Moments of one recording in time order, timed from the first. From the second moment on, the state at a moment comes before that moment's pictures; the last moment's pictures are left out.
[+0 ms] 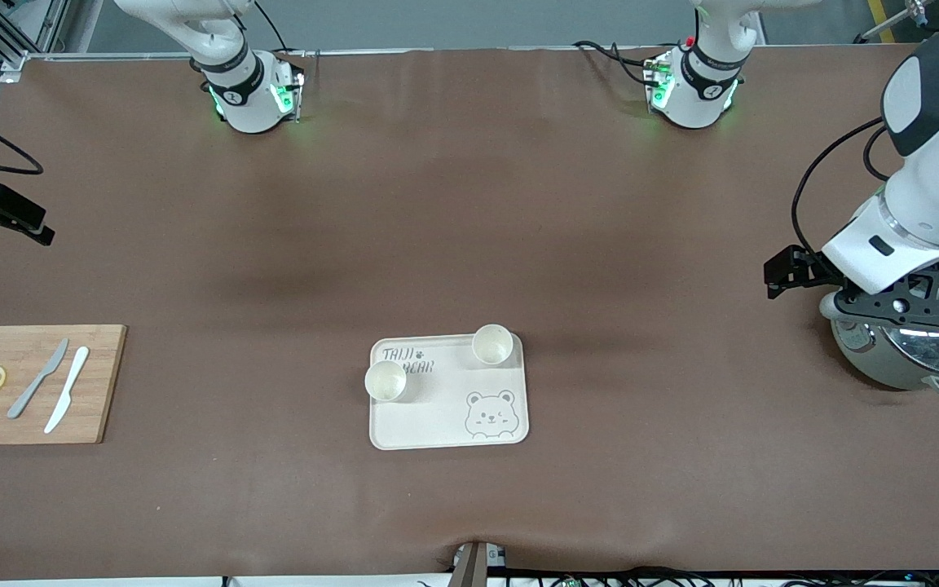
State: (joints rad) left arm -0.01 0.19 -0.16 -1.53 0.07 1.78 0.00; right arm -0.01 -0.02 -0.09 -1.64 0.02 1.67 -0.04
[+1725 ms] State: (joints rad) left arm -0.48 0.78 -0.16 -1.32 0.05 2.25 -0.56; right arm 0.02 0.12 -0.06 -1.62 0.03 1.70 -0.04
